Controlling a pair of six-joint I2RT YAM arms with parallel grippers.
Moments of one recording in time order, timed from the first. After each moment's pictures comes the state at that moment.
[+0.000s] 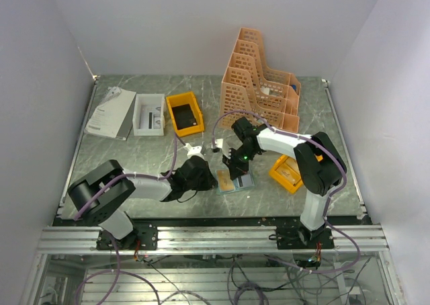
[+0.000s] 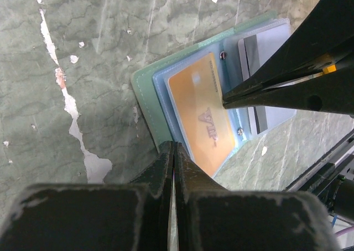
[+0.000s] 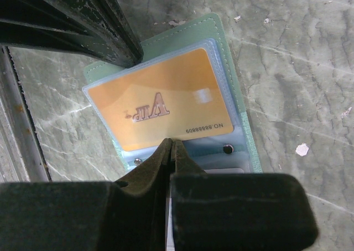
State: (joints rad) left arm -0.92 1.54 0.50 0.38 -0.09 -0.90; right arm 0.59 1.87 1.15 -0.69 -0.63 -0.74
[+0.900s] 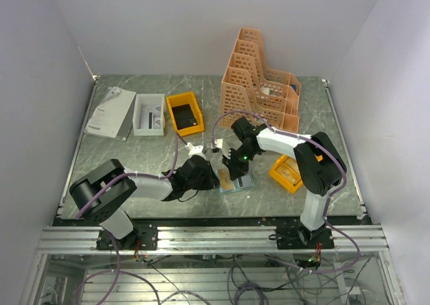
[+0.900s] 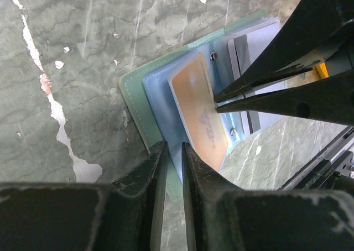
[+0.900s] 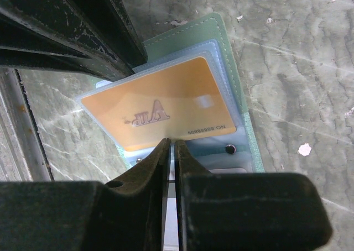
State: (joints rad) left arm -0.93 1.56 0.52 0.39 -0.06 -0.89; right arm 0.59 1.87 1.15 -0.69 -0.63 -0.73
